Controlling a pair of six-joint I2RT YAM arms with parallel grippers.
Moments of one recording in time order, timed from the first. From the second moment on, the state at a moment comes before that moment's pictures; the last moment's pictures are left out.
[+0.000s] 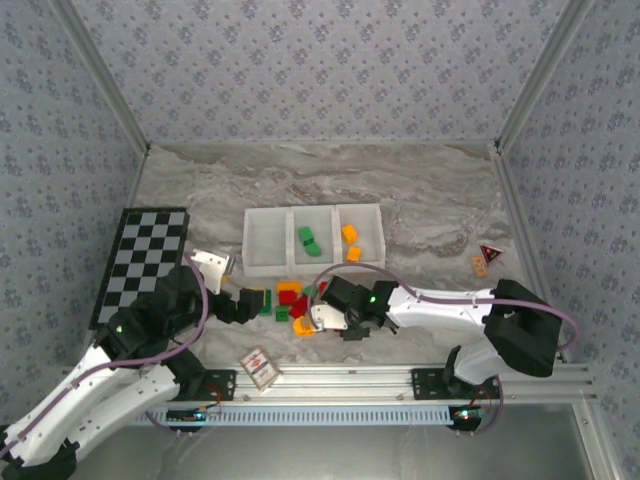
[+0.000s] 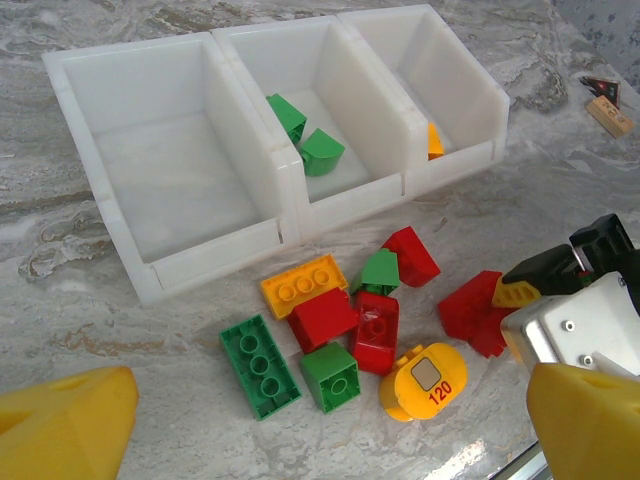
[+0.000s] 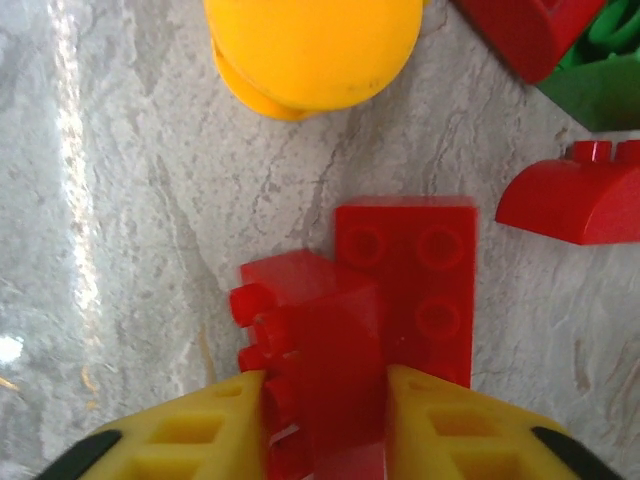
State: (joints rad) left arm -0.80 0.50 0.72 -0.82 -0.09 -0.39; right arm 1.12 1.44 0.78 -0.57 0.11 -0.57
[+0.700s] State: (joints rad) left arm -0.80 0.50 0.72 -0.82 -0.09 -0.39; right arm 1.11 1.22 0.70 -0.62 0.13 -0.50
